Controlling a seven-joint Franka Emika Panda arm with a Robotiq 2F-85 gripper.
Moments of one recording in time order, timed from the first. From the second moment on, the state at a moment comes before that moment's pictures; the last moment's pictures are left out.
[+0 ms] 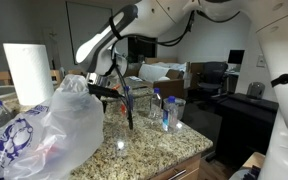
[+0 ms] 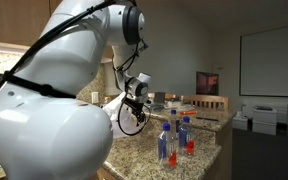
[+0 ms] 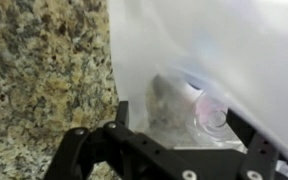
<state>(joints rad) 0.21 0.44 0.25 -1.86 0.35 2.43 0.21</state>
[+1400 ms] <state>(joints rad) 0.15 -0.18 0.13 -2.32 0.29 2.18 0.12</state>
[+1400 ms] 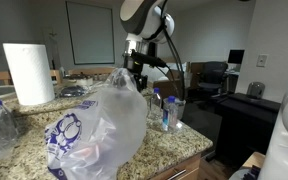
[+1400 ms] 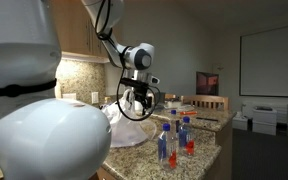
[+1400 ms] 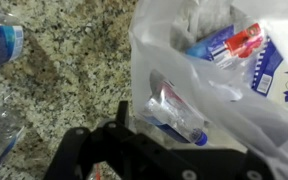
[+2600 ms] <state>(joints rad) 0.13 0.17 0.07 -2.05 0.18 1.93 0.07</state>
